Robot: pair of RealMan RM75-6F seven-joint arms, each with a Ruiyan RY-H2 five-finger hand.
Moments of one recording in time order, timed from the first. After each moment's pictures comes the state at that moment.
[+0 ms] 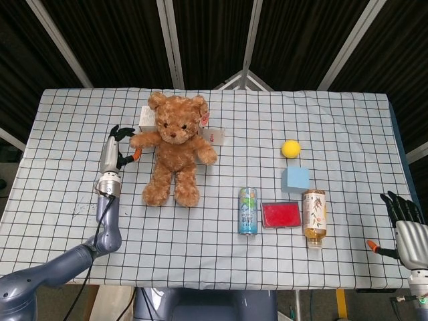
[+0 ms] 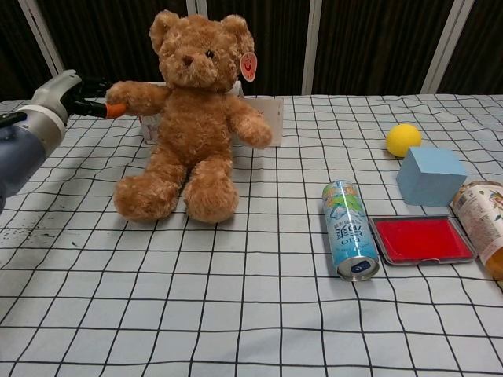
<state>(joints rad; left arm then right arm) -0.75 -1.88 -0.55 -0.93 0.93 0.99 -0.30 0.08 -1.10 0.07 -1.55 -1.42 1.38 0.12</state>
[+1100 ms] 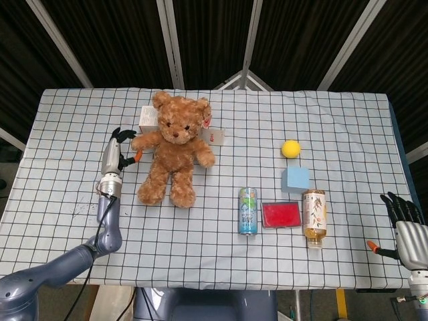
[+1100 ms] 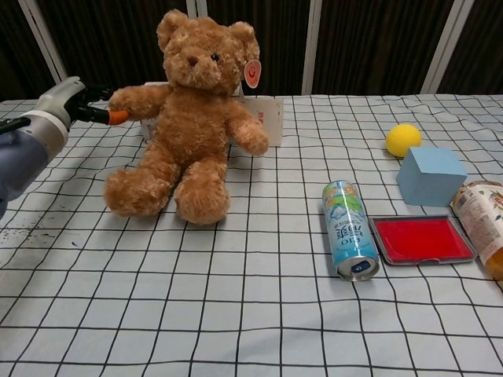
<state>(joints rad) -0.76 -1.88 -0.54 -0.92 0.93 0.97 -0.29 0.08 -1.09 0.07 -1.56 -1.41 1.37 0.12</state>
